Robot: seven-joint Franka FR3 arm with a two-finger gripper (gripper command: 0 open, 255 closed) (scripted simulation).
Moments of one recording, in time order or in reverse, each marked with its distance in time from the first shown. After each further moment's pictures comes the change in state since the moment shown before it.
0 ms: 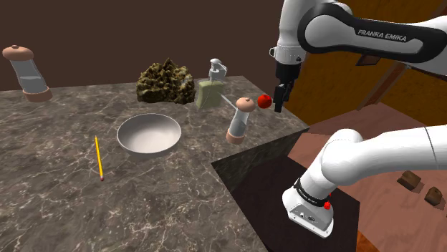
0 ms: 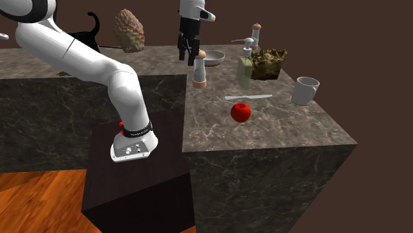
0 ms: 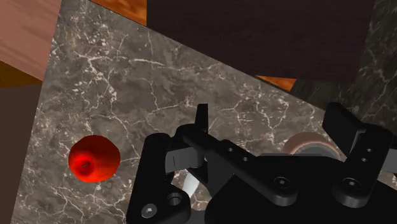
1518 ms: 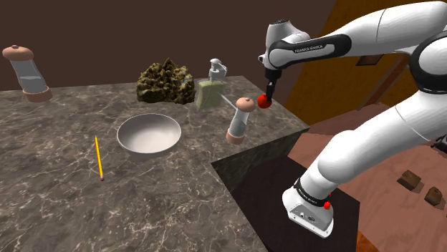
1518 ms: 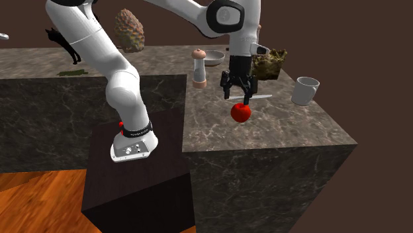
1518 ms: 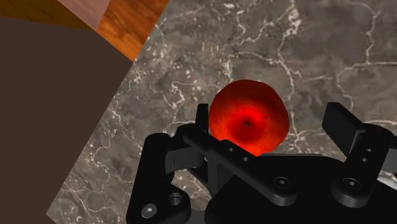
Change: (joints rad) arm -0.119 0.438 -0.305 0.080 -0.361 0.495 -0.422
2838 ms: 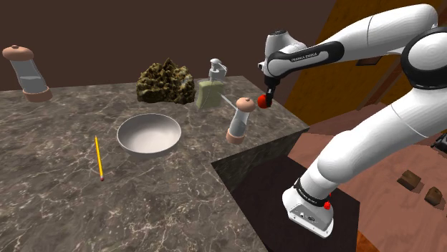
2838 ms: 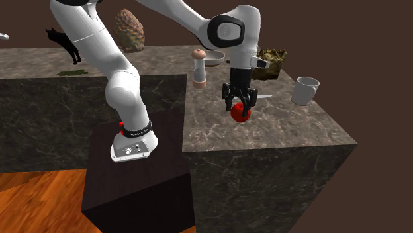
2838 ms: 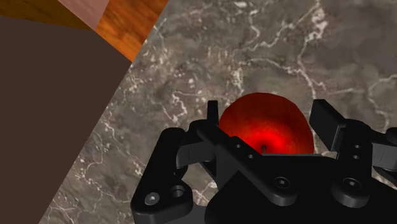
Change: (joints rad) arm -0.018 0.046 -0.032 -0.055 -0.028 0.111 -0.004
